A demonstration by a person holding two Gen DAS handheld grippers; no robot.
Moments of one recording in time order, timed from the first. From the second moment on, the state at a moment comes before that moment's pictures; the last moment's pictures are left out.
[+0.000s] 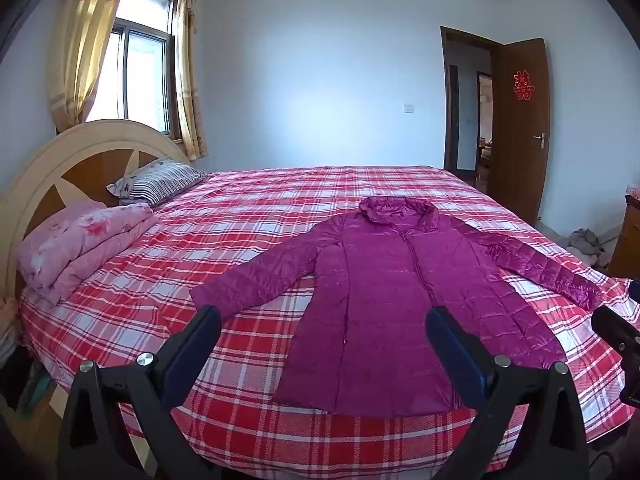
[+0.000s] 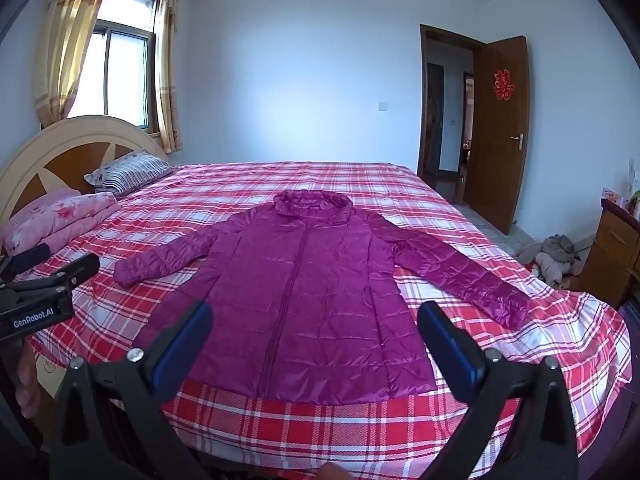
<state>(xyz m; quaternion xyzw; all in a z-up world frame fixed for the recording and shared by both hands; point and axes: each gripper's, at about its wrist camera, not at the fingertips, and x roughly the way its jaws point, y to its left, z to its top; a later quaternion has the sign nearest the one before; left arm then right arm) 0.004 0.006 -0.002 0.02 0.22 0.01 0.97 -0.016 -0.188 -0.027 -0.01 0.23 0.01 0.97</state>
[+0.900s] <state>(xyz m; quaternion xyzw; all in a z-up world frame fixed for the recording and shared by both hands) 0.008 0.005 -0.009 0.02 0.23 0.02 0.97 -0.015 -0.183 -0.035 0.00 0.24 0.01 0.97</state>
